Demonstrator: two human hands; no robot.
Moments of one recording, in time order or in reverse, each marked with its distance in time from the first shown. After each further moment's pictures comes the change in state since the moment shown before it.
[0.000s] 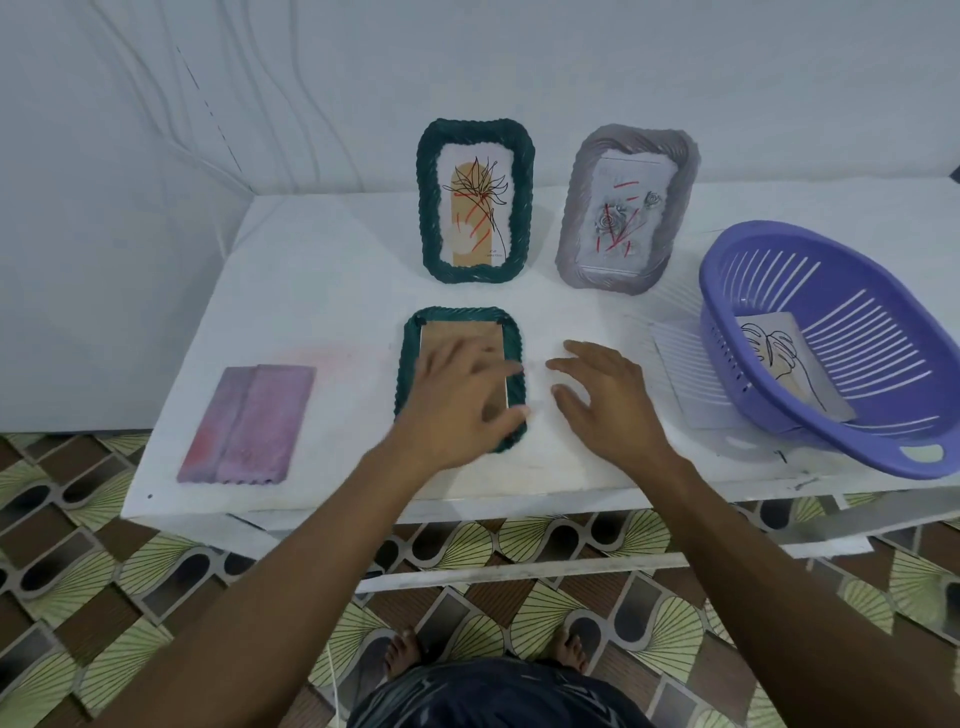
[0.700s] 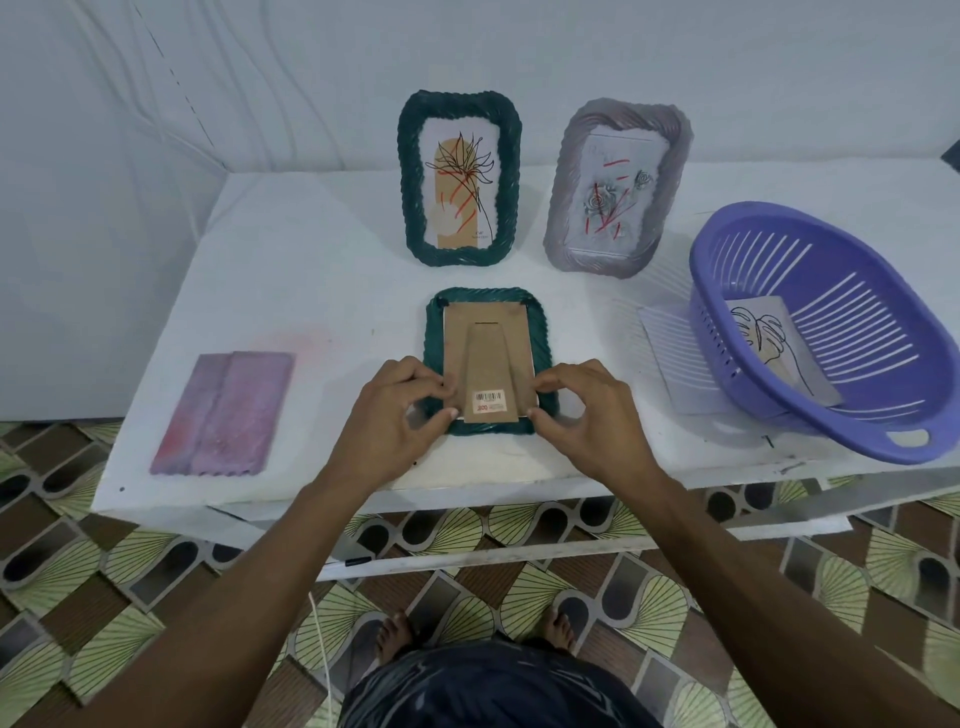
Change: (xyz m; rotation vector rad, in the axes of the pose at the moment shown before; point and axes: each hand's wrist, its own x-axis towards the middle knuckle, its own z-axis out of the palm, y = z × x) left_hand -0.035 -0.041 0.021 -0.410 0.271 0.023; right_hand -0.027 -0.022 -0.009 0.228 0.094 -0.104
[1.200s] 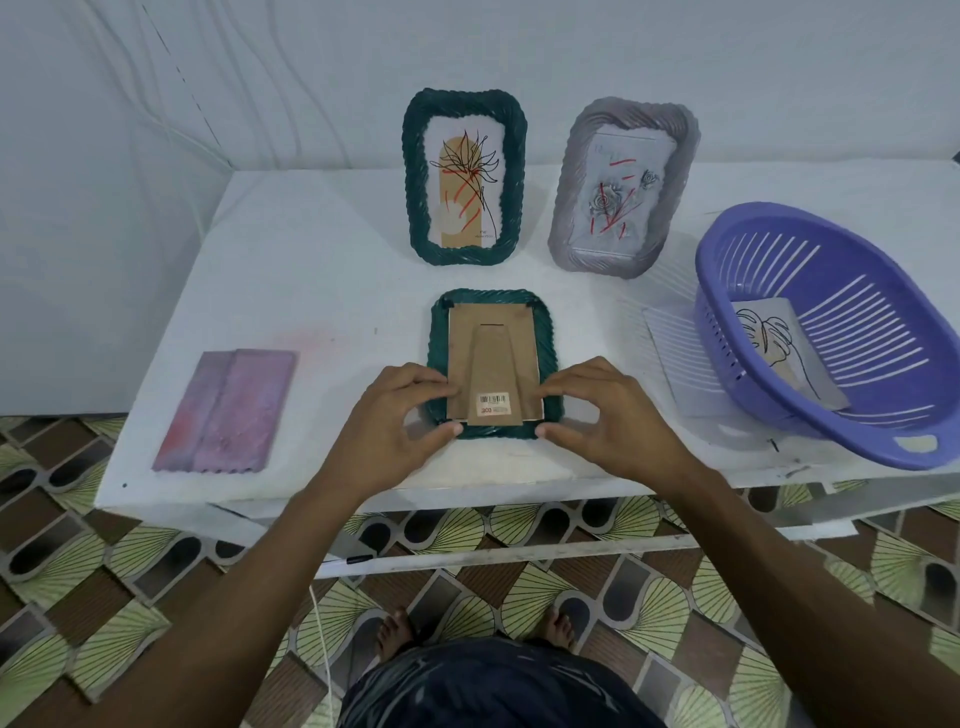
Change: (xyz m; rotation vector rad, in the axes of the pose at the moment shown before) left_hand -0.007 0.000 -0.005 -0.002 -0.092 -0.048; right_hand 0.007 0.012 -0.021 -0.009 -0.246 -0.087
